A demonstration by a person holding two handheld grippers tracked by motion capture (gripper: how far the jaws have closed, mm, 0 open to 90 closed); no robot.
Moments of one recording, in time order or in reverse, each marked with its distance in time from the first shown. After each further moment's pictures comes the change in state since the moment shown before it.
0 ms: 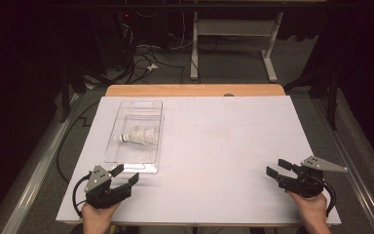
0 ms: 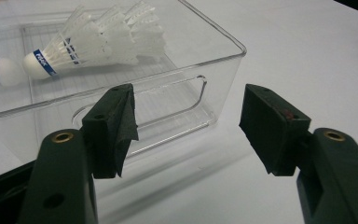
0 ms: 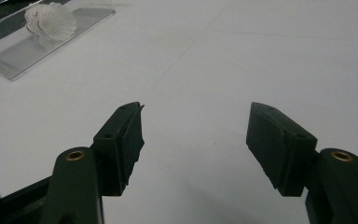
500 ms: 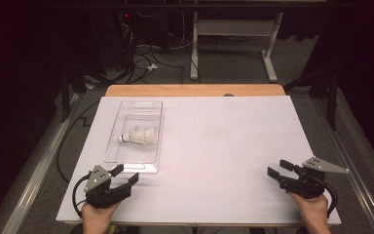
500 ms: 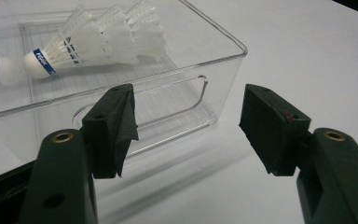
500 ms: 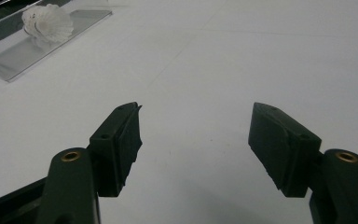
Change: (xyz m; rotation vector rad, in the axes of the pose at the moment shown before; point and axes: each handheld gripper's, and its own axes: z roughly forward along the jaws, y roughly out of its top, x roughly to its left) left arm 0.001 0.000 0.000 0.000 -0.002 -0.005; right arm -0.003 -0.003 -0.001 -0.007 -0.005 0.009
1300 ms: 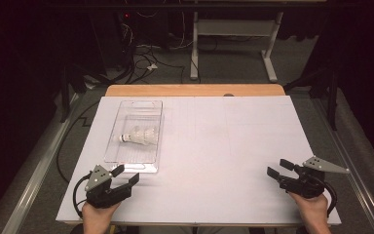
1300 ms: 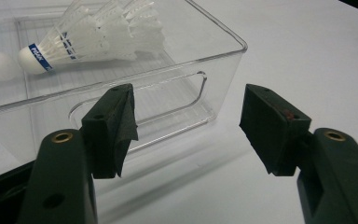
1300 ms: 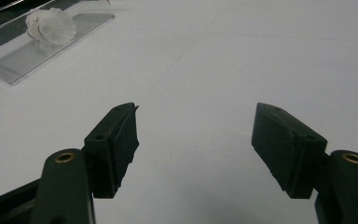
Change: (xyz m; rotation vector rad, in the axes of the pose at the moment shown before) left arm 0.000 0.000 0.001 0.012 -0.008 -0.006; right arm -0.001 0.000 0.001 -0.012 0.009 0.002
